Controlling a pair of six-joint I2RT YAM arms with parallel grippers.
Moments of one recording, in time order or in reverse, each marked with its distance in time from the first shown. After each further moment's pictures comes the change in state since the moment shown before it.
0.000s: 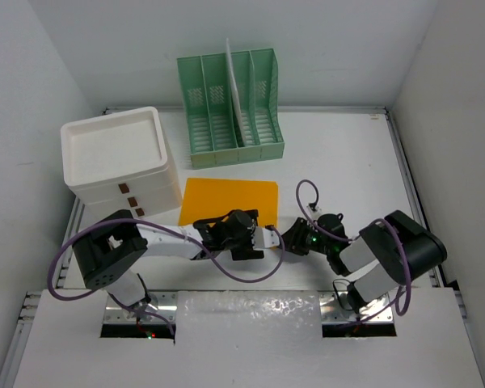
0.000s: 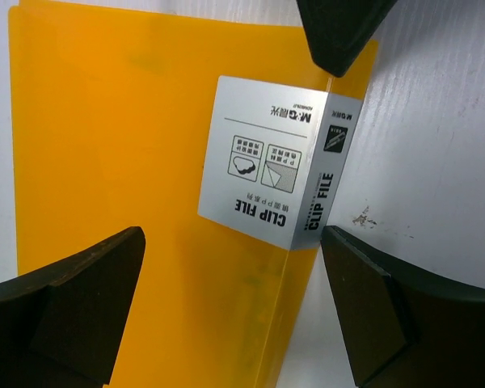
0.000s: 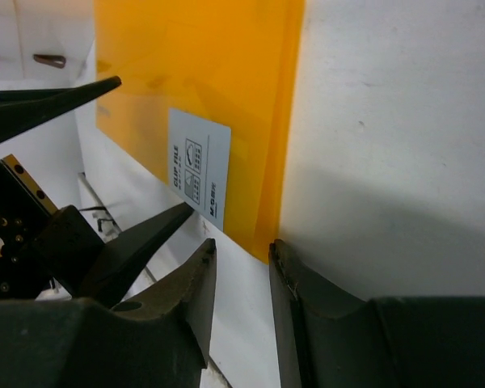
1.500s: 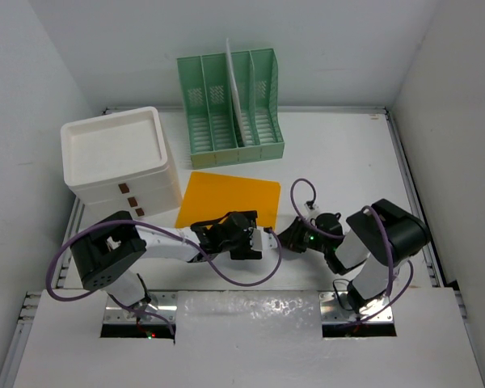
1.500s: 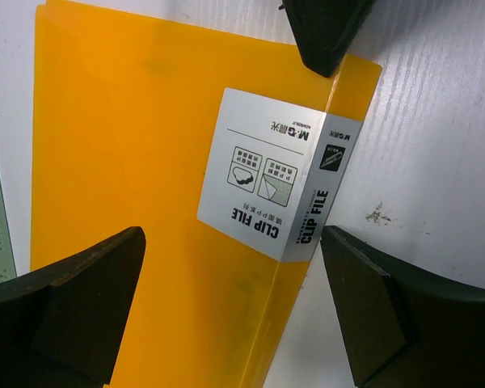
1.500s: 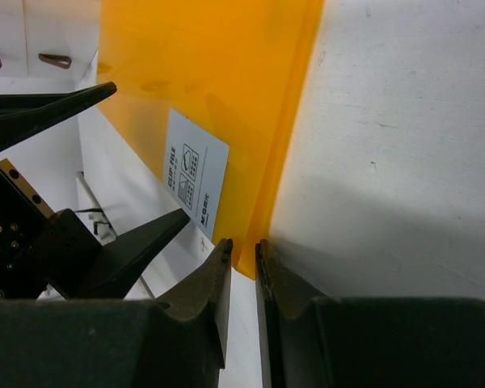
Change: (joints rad) left arm 0.000 -0.014 -0.048 0.081 -0.018 0.064; right arm 0.001 0.161 0.014 0.195 -0.013 -0.020
